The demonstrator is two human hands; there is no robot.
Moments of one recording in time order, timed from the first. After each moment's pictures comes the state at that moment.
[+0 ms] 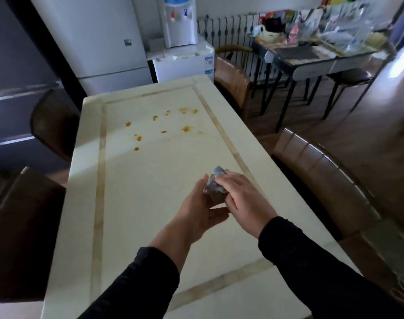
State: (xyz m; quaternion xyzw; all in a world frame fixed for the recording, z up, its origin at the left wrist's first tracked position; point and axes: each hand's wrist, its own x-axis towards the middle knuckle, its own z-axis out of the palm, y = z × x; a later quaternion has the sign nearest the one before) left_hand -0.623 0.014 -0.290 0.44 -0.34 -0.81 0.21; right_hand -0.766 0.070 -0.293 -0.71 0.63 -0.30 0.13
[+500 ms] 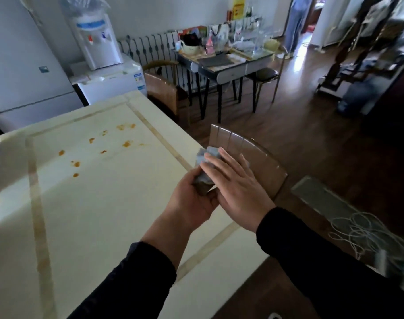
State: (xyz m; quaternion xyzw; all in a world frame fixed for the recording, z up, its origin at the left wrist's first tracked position) left_hand -0.708 0.100 -0.241 0.27 -0.26 -0.91 0.17; right_hand -0.814 0.202 -0.233 -0.66 0.73 -0.17 -0.07
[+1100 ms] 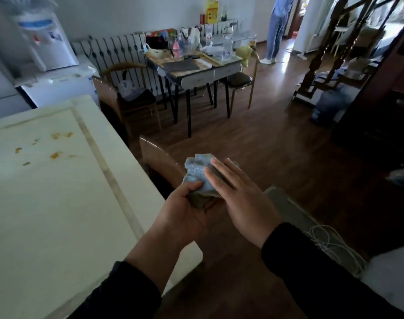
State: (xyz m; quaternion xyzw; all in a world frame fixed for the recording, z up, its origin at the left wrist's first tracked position) left_hand -0.957 0.245 -0.224 0.25 -0.19 -0.94 0.14; right_hand -1.085 0.352 -0.230 -0.64 0.74 -0.18 -0.04
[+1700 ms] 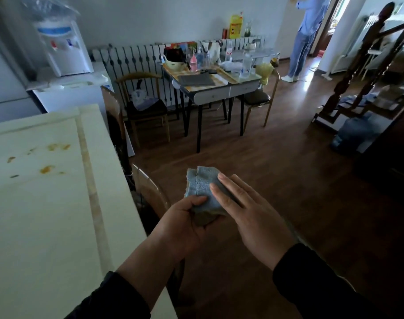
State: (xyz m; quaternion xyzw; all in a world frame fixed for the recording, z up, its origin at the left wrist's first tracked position) left_hand -1.070 0.164 -0.219 0.28 -0.22 -0.92 0.16; right_hand -1.221 0.278 -0.224 -0.69 0.71 -0.12 -0.04
